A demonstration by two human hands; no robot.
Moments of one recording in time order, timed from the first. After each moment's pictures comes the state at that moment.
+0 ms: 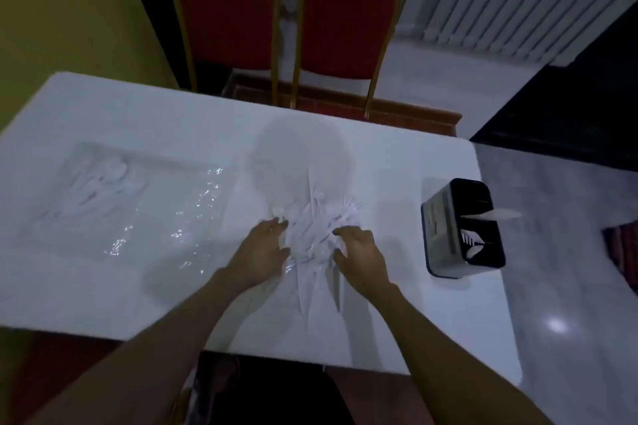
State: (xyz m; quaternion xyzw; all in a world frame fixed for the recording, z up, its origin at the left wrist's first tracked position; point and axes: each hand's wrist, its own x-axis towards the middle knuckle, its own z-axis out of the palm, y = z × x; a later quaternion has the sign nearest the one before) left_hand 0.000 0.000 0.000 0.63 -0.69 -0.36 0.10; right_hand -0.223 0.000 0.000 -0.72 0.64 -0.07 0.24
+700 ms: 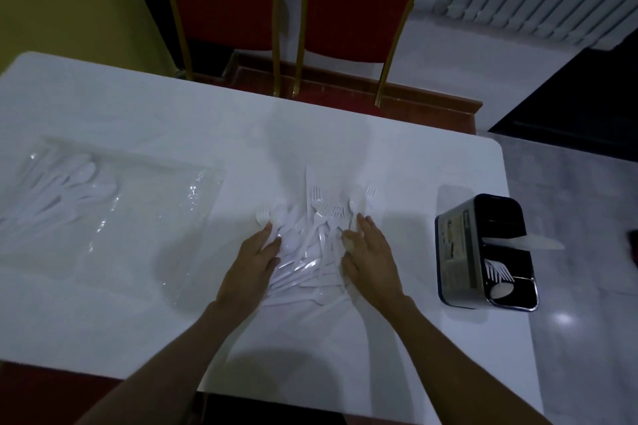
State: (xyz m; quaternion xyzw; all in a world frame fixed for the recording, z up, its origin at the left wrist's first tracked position) left_hand -0.016 -0.014 -0.060 0.65 -0.69 -0.25 0.17; right_hand -0.258 -0.048 -0.053 -0.77 0.60 -0.12 0.18
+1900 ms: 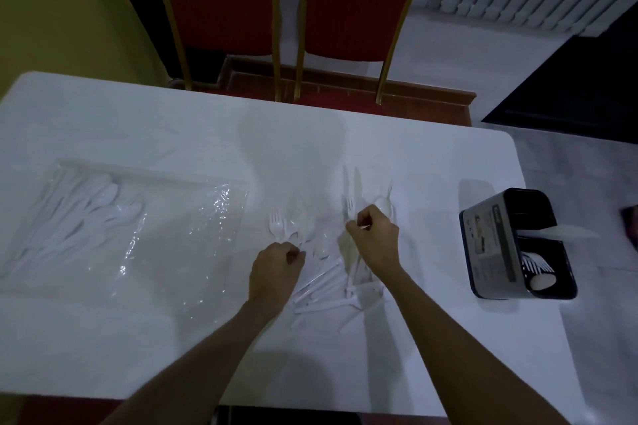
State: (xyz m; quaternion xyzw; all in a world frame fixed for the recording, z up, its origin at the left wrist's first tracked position) left_hand 0.005 -0.037 -0.040 0.73 -0.56 -0.34 0.20; right_hand -0.177 -0.088 -0.024 -0.51 0.74 -0.27 0.34
